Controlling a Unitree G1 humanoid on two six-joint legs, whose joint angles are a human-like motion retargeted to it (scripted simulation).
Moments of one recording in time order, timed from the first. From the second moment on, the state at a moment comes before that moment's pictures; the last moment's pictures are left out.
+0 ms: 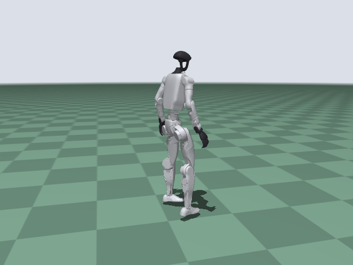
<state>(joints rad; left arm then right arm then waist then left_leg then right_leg) 0.17 0.32 -0.16 0.89 -0.31 -0.07 0.25 -0.04 -0.30 0.33 1.02 0.02 0.02 -0.29 0.15 0.01 0.24 0.06 -0.12 -0.72 0.00 -0.09 -0.10 -0.12 -0.02 0.32 0.27 -0.02 0.20</state>
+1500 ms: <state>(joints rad) 0.12 0.20 -0.21 0.99 -0.18 -0.07 0.22 0.03 -0.37 0.28 1.02 -0.01 -0.04 -0.26 0.05 0.03 0.09 0.07 -0.07 -0.03 0.06 -0.20 -0.05 0.07 -0.02 -0.02 0.08 -0.07 0.26</state>
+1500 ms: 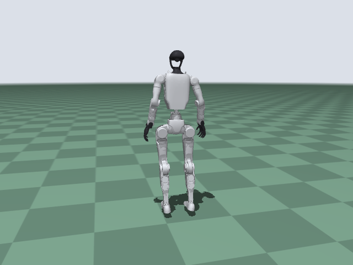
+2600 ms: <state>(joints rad) -0.32 0.32 -0.35 0.96 -0.23 -0.09 0.31 0.02 -0.46 0.36 0.57 -0.05 -0.08 -0.32 -0.05 -0.05 0.26 -0.03 -0.05 0.05 0.00 -0.19 -0.06 -0.14 0.00 0.04 0.17 -0.12 0.23</state>
